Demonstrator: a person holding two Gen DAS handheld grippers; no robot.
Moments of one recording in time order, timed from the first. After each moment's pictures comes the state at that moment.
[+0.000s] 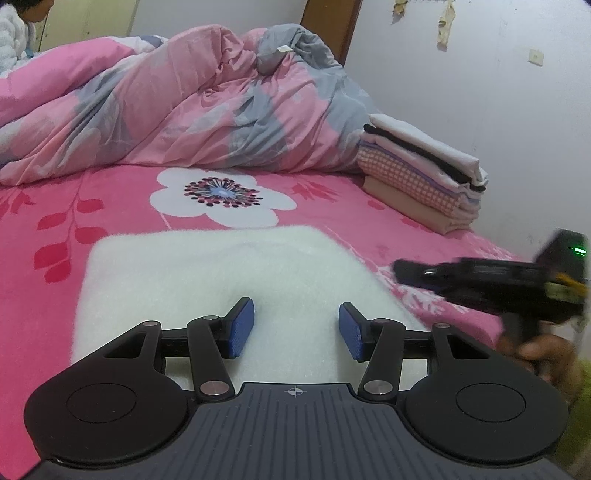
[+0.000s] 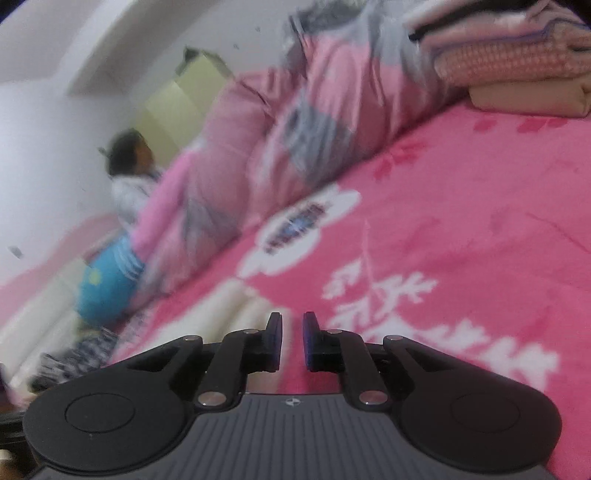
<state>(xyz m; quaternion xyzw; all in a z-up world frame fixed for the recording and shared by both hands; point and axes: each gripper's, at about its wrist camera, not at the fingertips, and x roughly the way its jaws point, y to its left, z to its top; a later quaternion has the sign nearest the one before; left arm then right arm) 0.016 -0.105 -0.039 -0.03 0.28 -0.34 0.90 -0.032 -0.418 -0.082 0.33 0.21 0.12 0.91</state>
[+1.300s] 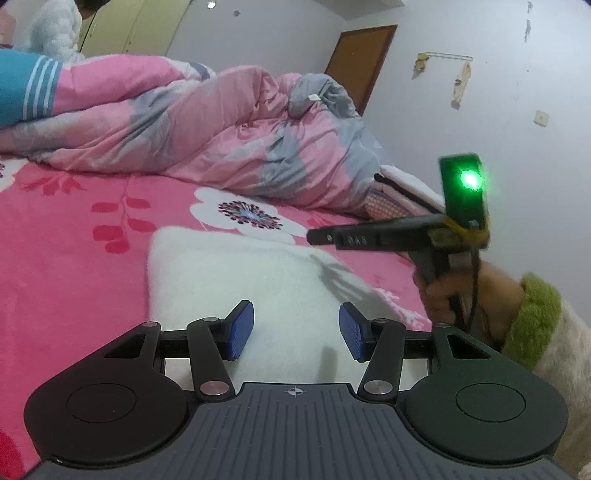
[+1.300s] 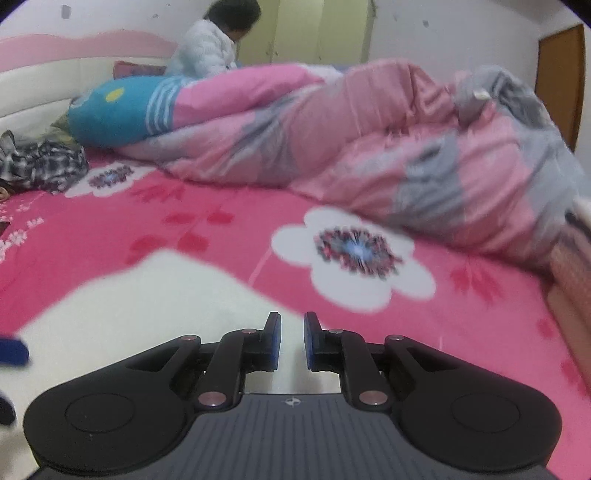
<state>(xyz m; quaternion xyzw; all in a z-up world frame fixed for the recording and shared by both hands) -0.039 -0.034 -0.036 -0.10 0.23 -0.32 0.91 0.045 -0.269 -0.015 -0.09 0.27 0.12 0.95</state>
